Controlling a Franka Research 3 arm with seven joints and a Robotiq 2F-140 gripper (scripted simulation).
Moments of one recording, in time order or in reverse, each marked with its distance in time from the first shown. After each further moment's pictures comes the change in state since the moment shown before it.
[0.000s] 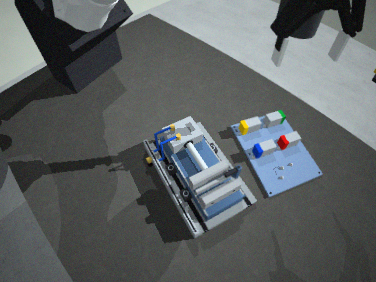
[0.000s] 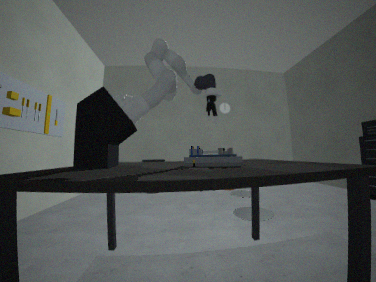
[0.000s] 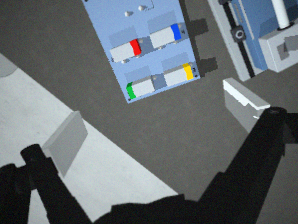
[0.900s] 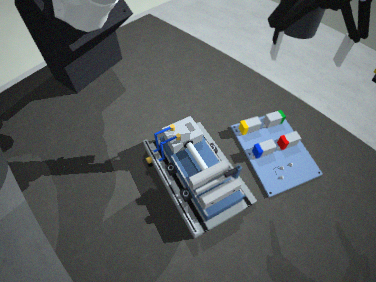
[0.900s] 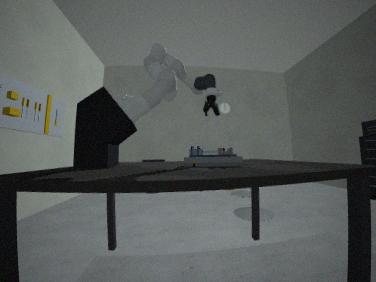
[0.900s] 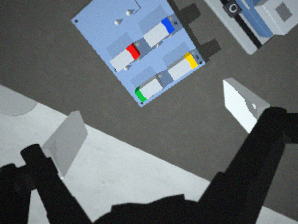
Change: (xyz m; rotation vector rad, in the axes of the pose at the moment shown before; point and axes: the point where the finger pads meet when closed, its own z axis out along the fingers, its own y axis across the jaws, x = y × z) arm -0.001 0.000 -0.001 0.000 0.000 0.275
